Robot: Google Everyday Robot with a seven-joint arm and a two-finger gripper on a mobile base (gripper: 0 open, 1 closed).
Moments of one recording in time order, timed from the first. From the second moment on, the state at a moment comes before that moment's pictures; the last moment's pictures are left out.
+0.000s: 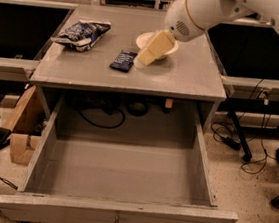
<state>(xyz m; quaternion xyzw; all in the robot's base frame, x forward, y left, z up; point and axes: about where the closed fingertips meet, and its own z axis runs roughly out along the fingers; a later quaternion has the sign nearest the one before) 0.649 -0.029 0.971 -0.55 0.74 0.07 0.38</state>
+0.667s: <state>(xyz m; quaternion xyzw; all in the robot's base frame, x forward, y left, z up) 0.774 0.056 0.982 -0.52 0.71 0.06 0.47</state>
